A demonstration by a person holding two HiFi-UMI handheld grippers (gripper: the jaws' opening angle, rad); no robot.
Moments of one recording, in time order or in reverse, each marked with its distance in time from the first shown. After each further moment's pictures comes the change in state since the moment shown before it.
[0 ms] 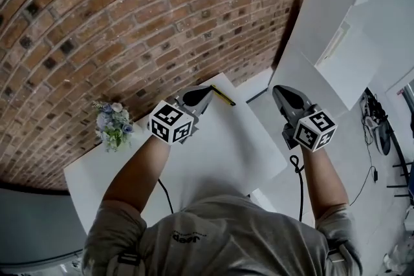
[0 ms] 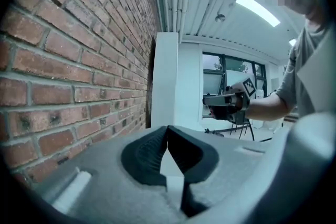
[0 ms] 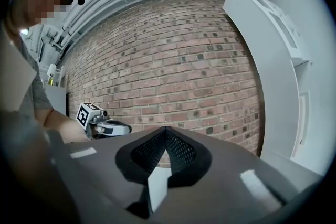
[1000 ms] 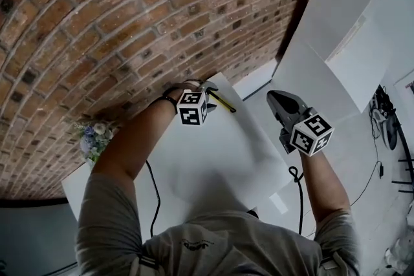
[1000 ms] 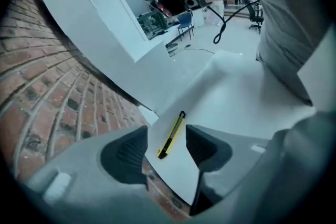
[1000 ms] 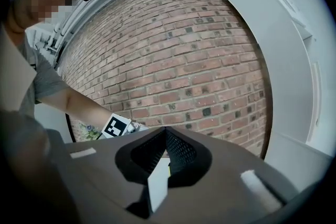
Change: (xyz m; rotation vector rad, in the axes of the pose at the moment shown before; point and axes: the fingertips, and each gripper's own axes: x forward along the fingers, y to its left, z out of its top) left arm 0.129 0.082 -0.203 0.880 0.772 -0.413; right arm 0.073 -0.066 -0.079 0.072 0.088 0.036
